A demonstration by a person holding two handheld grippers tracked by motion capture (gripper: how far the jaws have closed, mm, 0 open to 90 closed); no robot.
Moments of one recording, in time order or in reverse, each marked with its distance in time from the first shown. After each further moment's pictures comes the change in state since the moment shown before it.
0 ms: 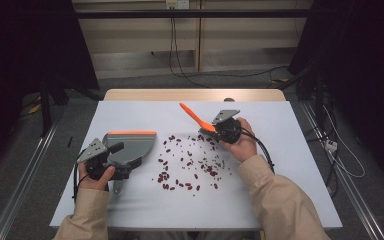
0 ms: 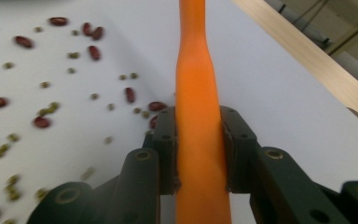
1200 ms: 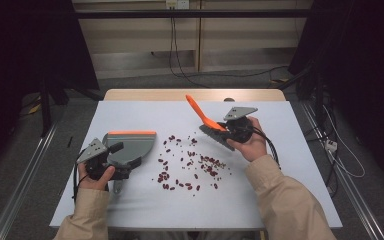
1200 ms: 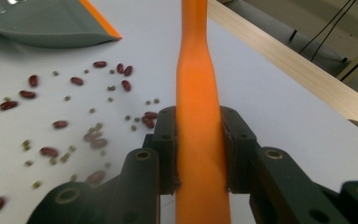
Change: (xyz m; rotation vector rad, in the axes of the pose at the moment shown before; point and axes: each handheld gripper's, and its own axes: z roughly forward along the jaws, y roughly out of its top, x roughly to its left) left arm 0.000 0.000 -0.001 0.000 0.008 0.003; right arm -0.009 -0.003 -0.033 -0.142 0.070 0.087
